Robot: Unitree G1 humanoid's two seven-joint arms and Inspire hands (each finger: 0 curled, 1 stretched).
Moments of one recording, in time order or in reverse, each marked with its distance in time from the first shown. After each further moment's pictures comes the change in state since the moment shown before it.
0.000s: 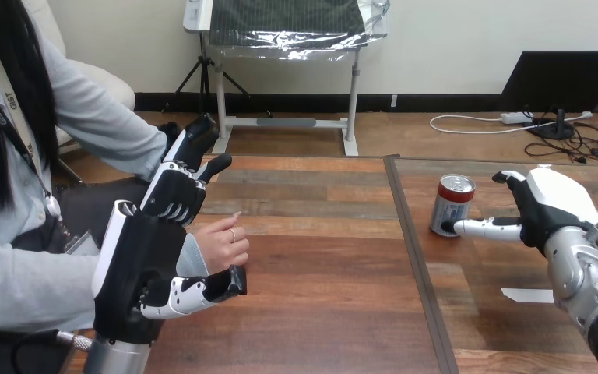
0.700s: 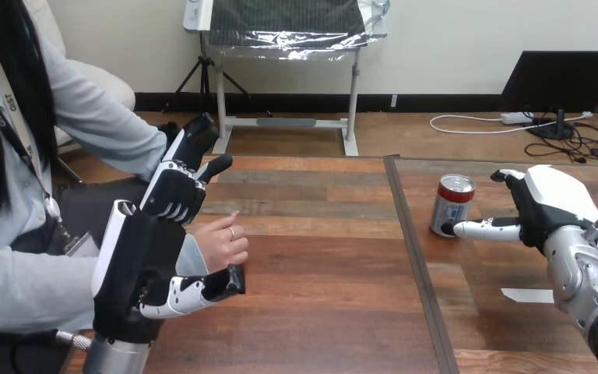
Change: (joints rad) left arm 0.000 0.003 0.000 0.000 -0.001 0.004 0.000; right arm 0.000 -0.004 0.039 0.000 -0.058 -0.005 -0.037
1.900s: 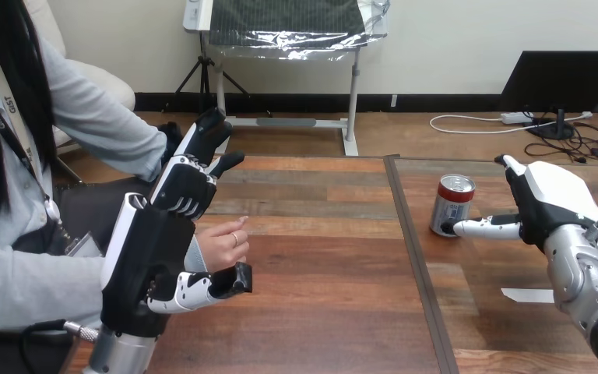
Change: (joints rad) left arm -0.022 0.000 -0.018 0.003 0.000 -0.001 -0.011; right arm 0.004 -0.004 -0.002 0.000 0.017 -0.031 -0.022
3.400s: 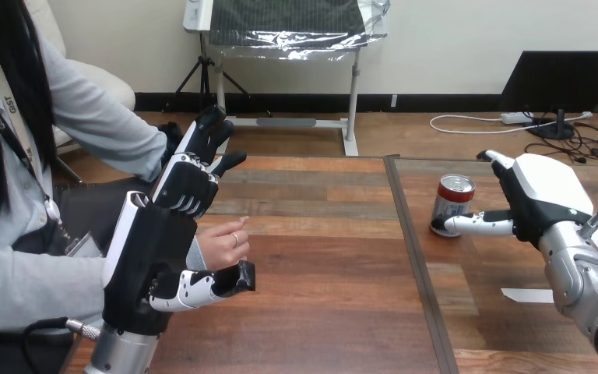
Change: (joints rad) left arm -0.006 -0.001 -0.006 0.000 0.000 0.007 0.002; right arm 0.005 -0.014 0.043 0.000 -0.038 -0.100 -0.076
